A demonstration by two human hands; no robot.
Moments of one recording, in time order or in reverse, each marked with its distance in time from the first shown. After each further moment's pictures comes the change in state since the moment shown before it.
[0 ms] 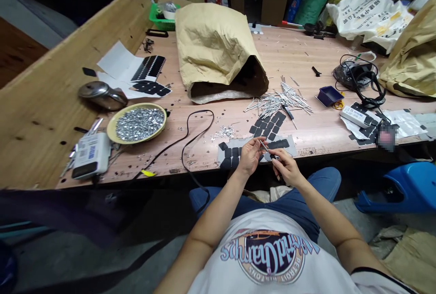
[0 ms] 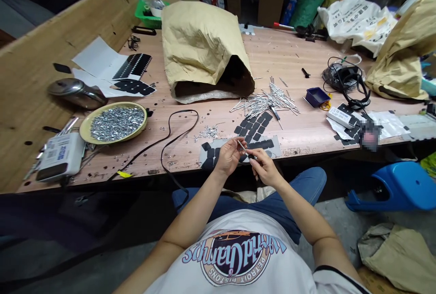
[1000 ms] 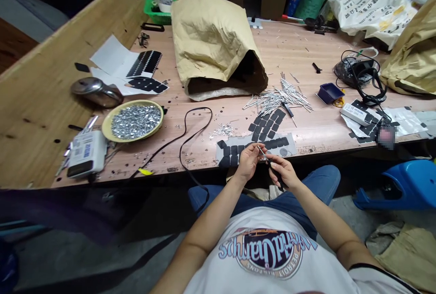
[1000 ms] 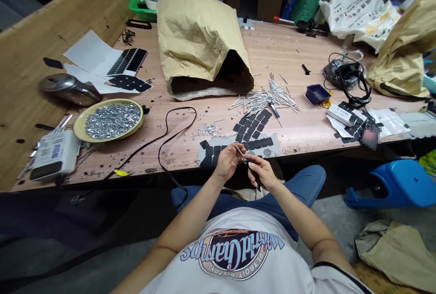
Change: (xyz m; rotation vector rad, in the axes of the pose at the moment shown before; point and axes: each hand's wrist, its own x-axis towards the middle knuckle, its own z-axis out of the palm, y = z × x) left_hand -0.017 -0.008 -0.010 0.033 -0.014 -0.054; right_hand -0.012 0.008 0.017 0.655 -0.046 0.354
